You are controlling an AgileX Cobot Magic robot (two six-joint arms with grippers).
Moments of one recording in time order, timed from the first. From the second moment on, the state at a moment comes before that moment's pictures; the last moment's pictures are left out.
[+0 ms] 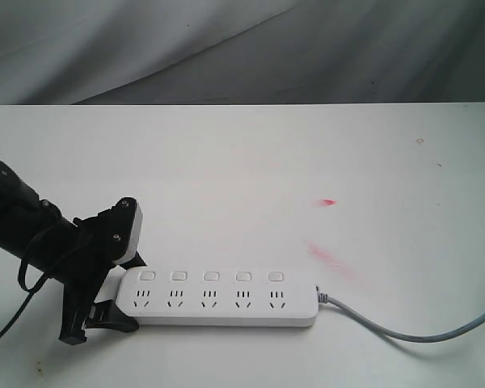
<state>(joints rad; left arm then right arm) -0.08 1.89 -0.82 -0.87 0.65 2.07 -0.11 0.08 0.00 0.01 -0.03 0.03</state>
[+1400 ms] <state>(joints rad) -0.08 1.14 -0.82 -0.80 0.79 1.41 -0.11 0.08 0.00 0.01 -0.03 0.03</state>
